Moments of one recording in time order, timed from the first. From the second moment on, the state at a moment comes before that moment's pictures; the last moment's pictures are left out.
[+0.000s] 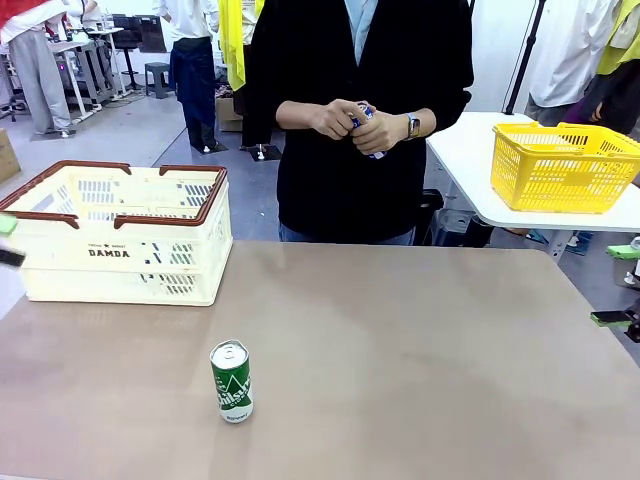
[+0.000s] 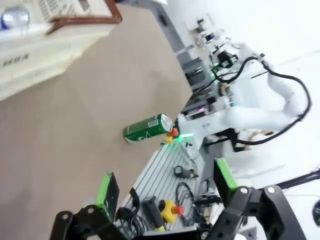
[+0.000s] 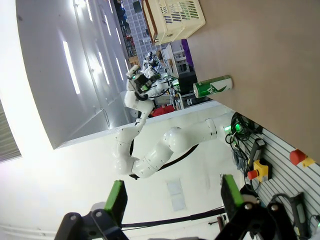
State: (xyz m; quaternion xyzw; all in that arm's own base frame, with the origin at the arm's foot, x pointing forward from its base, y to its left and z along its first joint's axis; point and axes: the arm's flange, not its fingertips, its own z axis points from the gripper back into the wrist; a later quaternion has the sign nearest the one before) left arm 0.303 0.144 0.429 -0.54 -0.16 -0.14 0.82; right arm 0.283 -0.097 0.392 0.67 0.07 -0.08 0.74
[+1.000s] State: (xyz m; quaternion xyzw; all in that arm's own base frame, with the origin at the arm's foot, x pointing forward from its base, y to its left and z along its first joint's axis) left arm 0.307 0.131 0.432 -0.53 -0.15 -0.14 0.82; right arm 0.283 -0.097 0.392 0.67 0.07 -0.08 0.74
